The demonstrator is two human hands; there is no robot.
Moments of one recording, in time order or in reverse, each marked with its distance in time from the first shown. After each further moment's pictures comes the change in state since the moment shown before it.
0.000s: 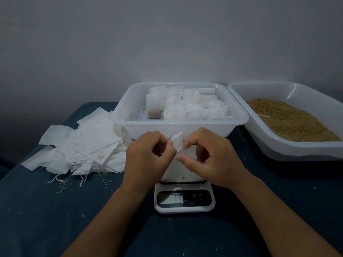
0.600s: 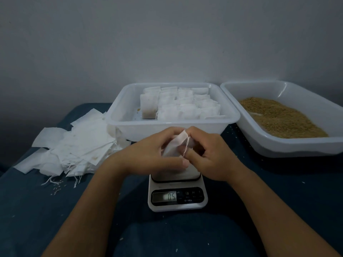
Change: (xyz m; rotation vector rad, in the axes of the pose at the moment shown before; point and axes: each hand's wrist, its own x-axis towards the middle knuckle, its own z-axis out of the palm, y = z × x) left_hand 0.044 0.014 -0.018 -0.335 -0.937 -0.140; right_hand 0.001 0.006 -0.014 0.146 -0.140 0.174
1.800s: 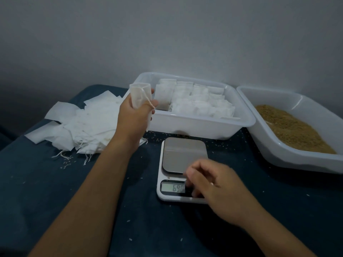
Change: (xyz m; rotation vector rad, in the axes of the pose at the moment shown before) left_hand 0.003 -0.041 -0.026 -0.585 1.029 -0.009; right_hand -0.045 -0.067 0.027 0.117 -0.153 0.515
